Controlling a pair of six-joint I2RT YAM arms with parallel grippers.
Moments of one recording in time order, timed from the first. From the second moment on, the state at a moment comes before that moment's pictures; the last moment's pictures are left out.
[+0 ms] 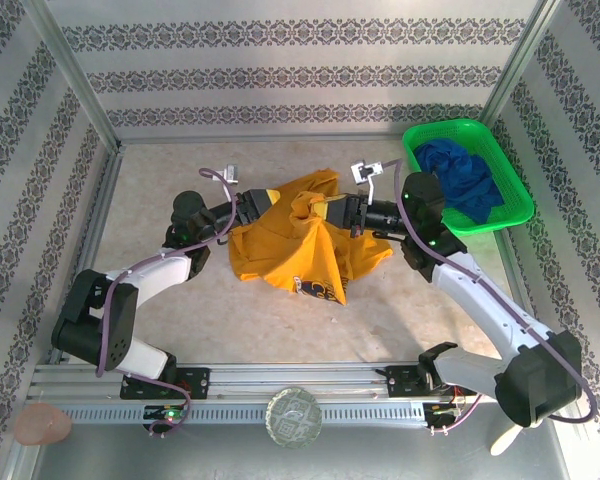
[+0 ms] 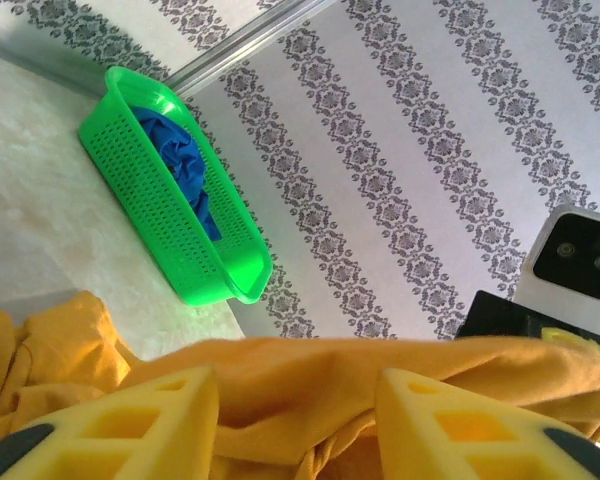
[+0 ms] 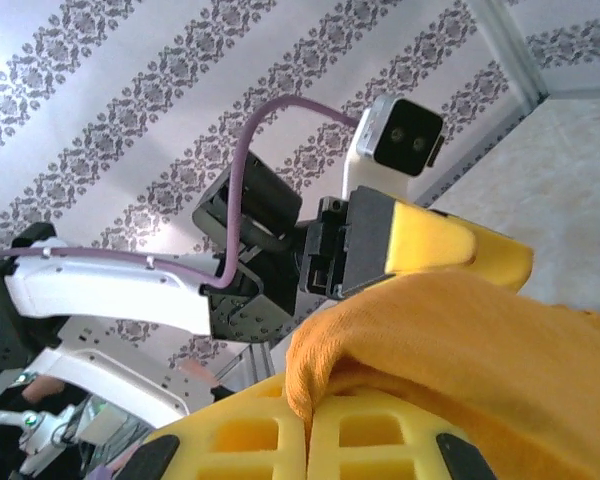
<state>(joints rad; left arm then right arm) -0.31 1.46 0.71 0.85 0.76 -1.09 0.39 1.16 0.89 0.21 -0.96 0.66</state>
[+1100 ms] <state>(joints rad) -0.57 1.39 1.07 -0.14 0.38 -0.21 0.36 1.20 0.80 0.31 -0.99 0.74</state>
